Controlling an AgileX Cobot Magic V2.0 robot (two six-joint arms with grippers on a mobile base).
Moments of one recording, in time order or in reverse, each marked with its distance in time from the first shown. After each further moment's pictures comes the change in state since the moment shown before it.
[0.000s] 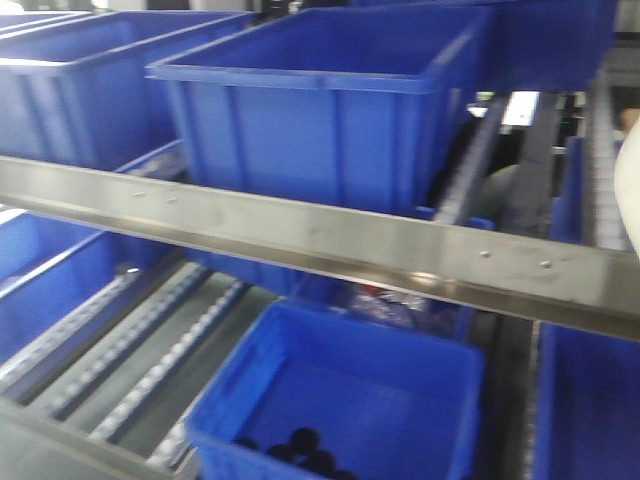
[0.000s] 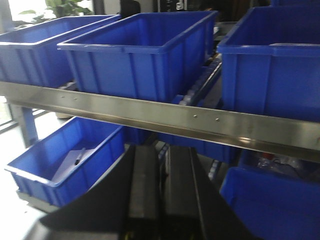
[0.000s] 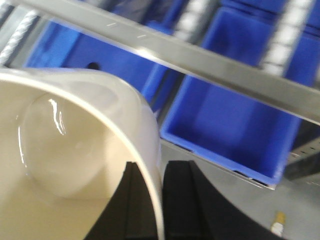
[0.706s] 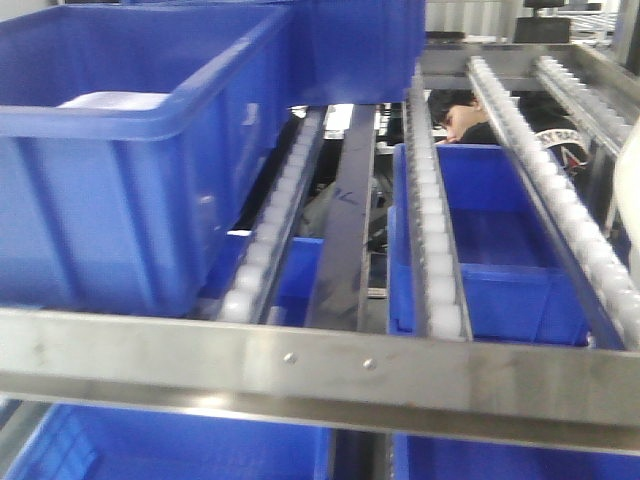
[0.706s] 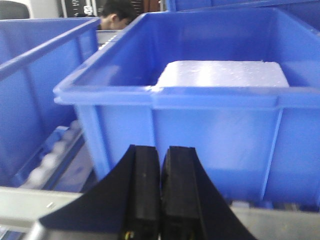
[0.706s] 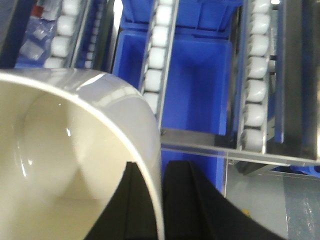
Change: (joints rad) left arm 0.000 0.000 0.000 0.000 0.000 0.000; right arm 0.000 0.000 0.000 0.000 0.000 0.000
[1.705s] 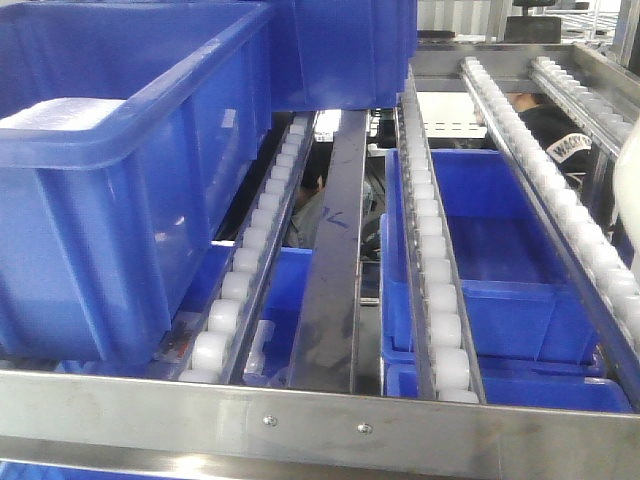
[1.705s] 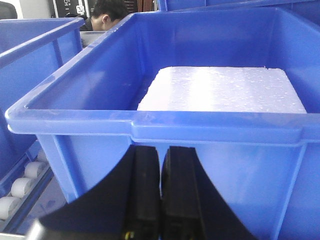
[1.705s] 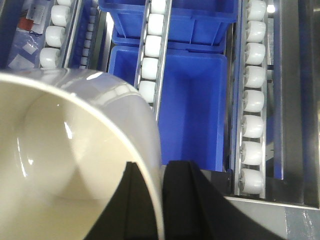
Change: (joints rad) left arm 0.000 0.000 0.000 0.000 0.000 0.000; right arm 0.000 0.000 0.000 -0.002 0.000 0.000
